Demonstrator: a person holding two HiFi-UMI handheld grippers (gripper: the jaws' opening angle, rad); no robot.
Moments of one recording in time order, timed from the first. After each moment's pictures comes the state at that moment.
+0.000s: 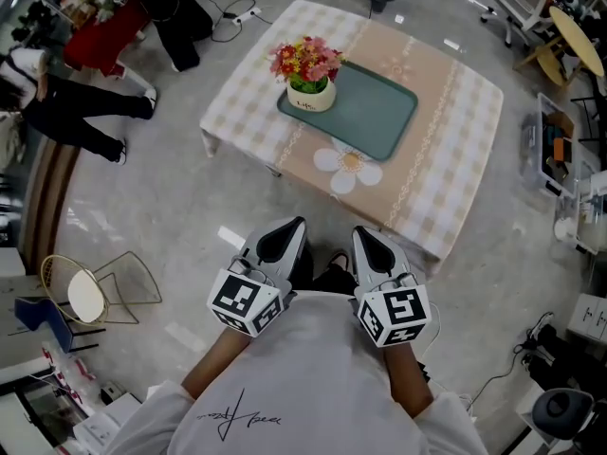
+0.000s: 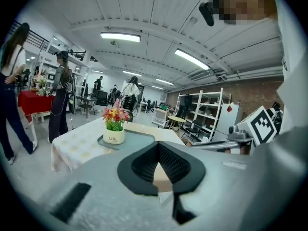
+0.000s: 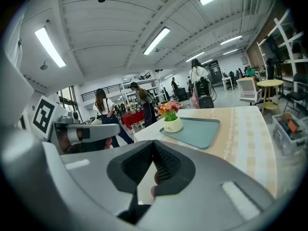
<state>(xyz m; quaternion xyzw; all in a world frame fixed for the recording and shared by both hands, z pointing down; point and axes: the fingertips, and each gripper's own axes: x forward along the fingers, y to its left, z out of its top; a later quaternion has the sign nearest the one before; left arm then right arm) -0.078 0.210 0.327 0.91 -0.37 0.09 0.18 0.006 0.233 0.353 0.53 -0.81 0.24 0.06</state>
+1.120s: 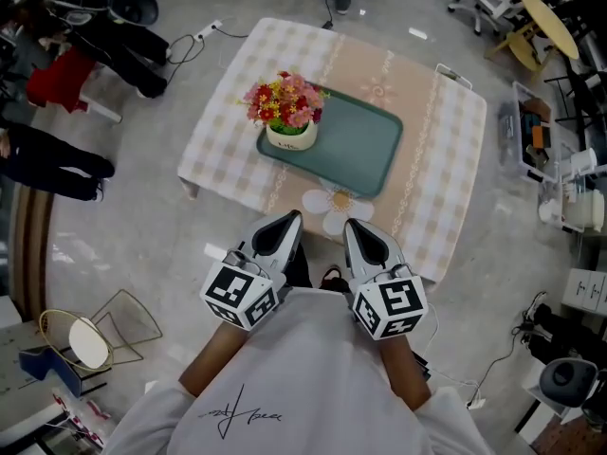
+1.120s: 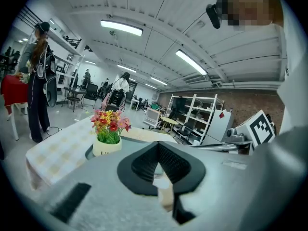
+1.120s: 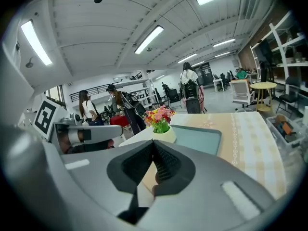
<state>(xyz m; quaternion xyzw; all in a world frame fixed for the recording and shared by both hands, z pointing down) -0.068 0.090 0.326 0.93 -0.30 0.07 0.21 0.008 0.120 0.345 0.58 -0.78 0.24 0.06</state>
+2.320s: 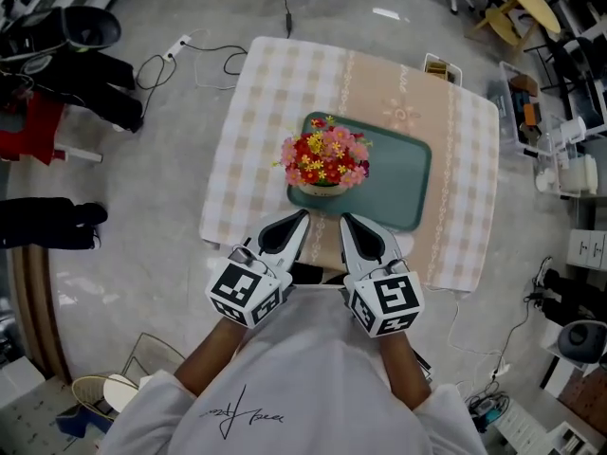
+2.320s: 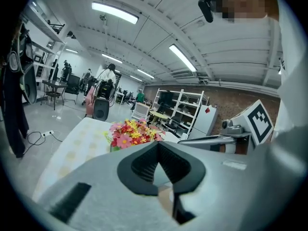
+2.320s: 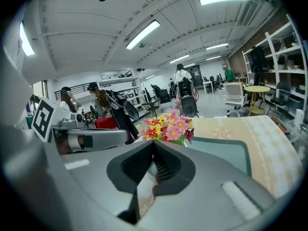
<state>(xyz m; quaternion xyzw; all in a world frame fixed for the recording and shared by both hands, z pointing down) -0.118 -0.076 0.338 0.95 -0.18 0.11 0.21 -0.068 -0.049 0.345 0.64 -0.73 0.25 0.07</state>
